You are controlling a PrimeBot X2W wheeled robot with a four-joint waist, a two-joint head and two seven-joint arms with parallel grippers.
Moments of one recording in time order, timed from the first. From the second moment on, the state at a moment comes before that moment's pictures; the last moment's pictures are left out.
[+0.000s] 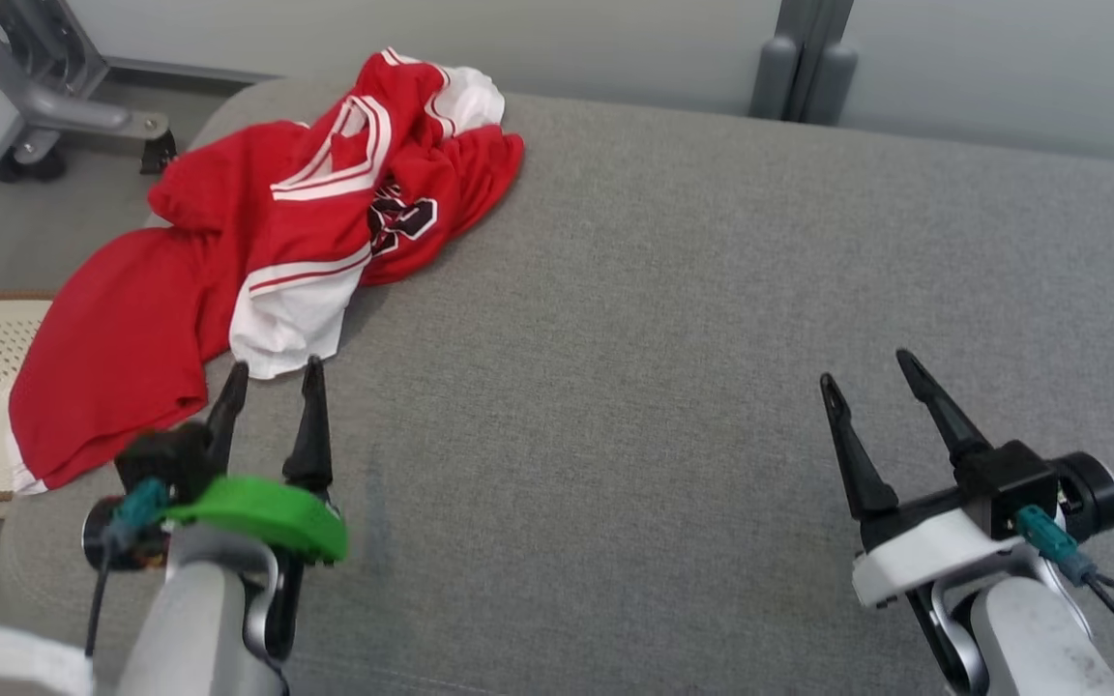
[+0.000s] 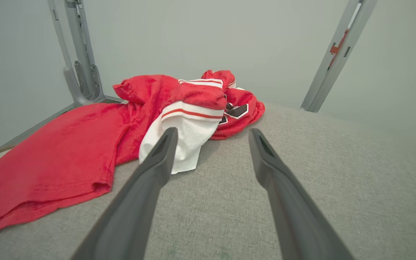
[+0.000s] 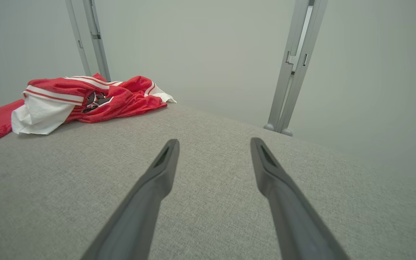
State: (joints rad) left arm -0.28 0.06 -0.05 0.46 -0.29 -0.13 -0.25; right arm -0.11 -0.14 0.12 0.17 0.04 0.13 -0.26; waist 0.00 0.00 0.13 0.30
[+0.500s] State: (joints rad) left arm -0.74 0.21 0.01 0.91 -0.37 -0.11 0.01; right arm -0.23 -0.12 0.16 0.19 0.04 0.13 -0.26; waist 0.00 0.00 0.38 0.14
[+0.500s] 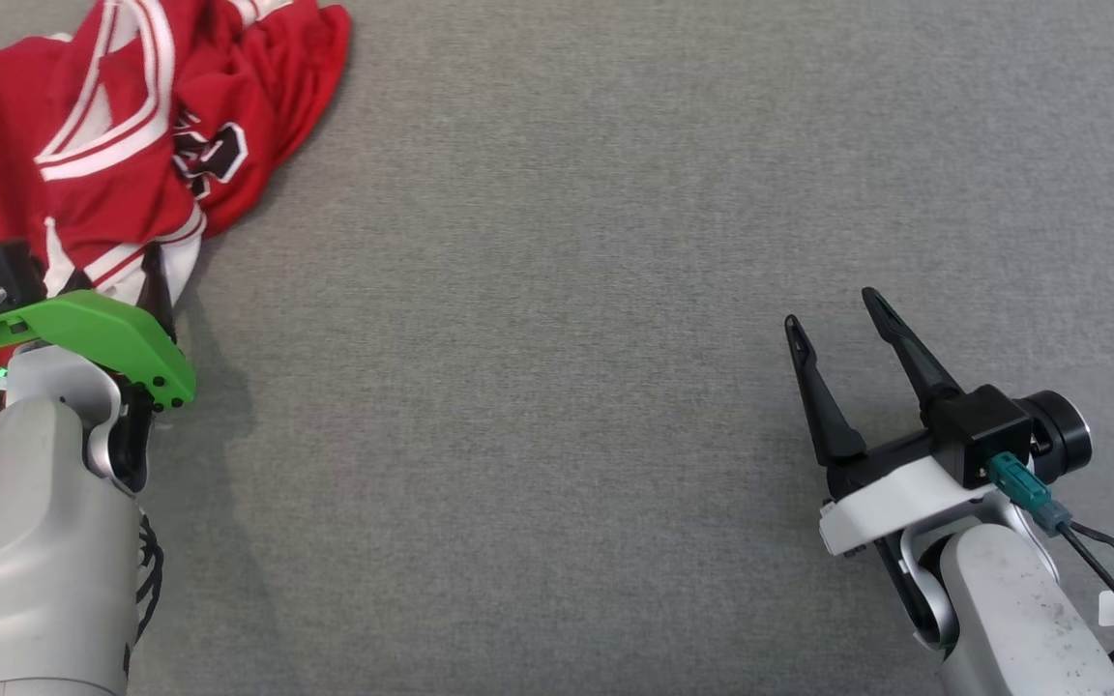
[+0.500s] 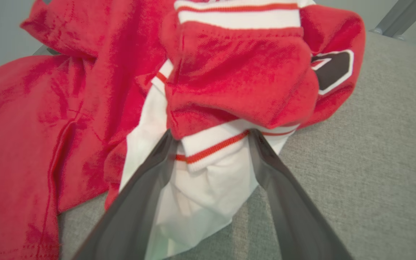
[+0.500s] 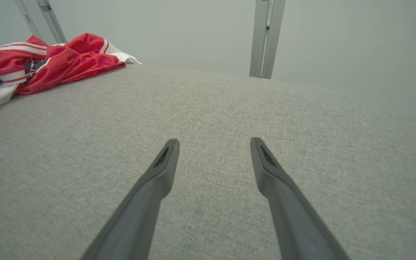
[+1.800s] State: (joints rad) left arm -0.56 0.32 -0.19 -0.36 -0.58 -0.11 0.59; right arm -0.02 -0.05 0.12 0.23 0.08 0.13 -0.26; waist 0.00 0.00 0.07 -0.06
